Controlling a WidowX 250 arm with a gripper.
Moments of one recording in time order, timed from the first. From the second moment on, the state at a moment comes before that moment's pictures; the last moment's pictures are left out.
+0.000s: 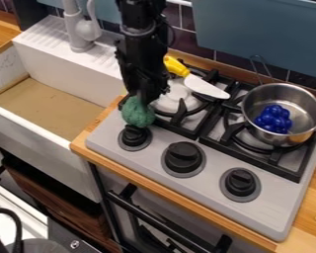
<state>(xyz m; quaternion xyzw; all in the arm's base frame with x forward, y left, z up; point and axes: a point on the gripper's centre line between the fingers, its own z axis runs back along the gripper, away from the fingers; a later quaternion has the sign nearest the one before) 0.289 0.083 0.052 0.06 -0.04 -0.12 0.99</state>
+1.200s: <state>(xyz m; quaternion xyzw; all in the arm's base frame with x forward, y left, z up) 0.339 -0.005 0.132 -0.04 -0.06 0.05 1.00</state>
